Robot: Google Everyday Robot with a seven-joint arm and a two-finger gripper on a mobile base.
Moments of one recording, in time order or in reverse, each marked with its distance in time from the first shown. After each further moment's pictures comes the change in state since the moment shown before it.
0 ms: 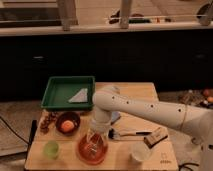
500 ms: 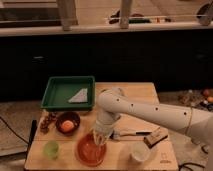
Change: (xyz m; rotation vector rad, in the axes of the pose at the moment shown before) arm -0.002 0.015 0.005 0.002 0.003 0.034
